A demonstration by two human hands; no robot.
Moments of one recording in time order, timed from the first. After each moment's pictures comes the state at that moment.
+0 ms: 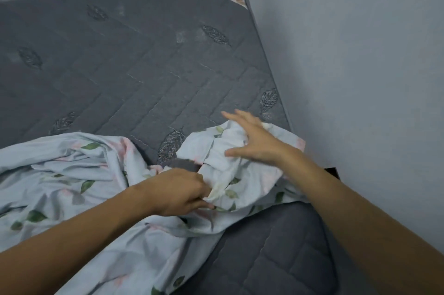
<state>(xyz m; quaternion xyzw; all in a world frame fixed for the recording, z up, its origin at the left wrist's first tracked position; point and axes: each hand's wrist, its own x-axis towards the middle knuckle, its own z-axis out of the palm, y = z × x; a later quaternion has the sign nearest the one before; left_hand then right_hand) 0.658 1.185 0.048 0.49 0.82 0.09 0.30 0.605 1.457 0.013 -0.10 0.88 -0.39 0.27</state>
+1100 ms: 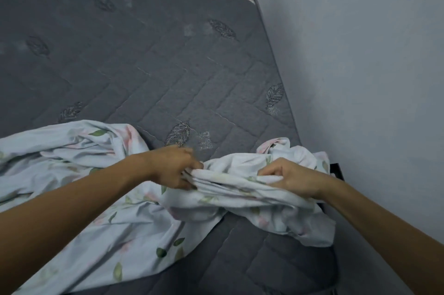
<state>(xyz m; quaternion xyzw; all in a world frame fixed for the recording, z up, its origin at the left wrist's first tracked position) 0.623 1.142 0.017 0.42 0.82 0.07 0.37 0.697 1.477 0.059 -0.10 0.74 -0.50 0.44</state>
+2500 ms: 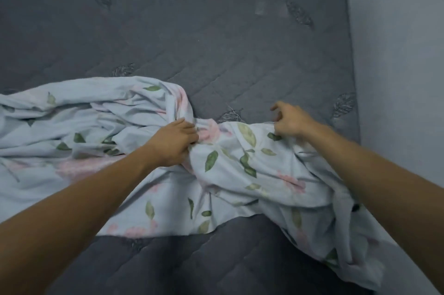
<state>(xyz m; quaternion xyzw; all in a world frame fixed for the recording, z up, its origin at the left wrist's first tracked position) 0.626 0.993 -0.083 0.27 0.94 0.05 0.22 0.515 1.341 -0.062 -0.02 0.92 -0.16 0.37</state>
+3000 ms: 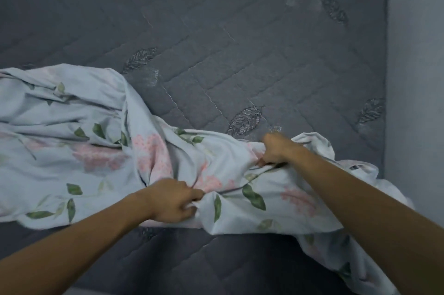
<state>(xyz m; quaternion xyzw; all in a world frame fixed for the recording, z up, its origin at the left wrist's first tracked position) 0.757 0.978 -0.062 0.24 0.85 0.16 0.44 0.573 1.265 -0.130 -0.20 0.87 0.01 0.44</state>
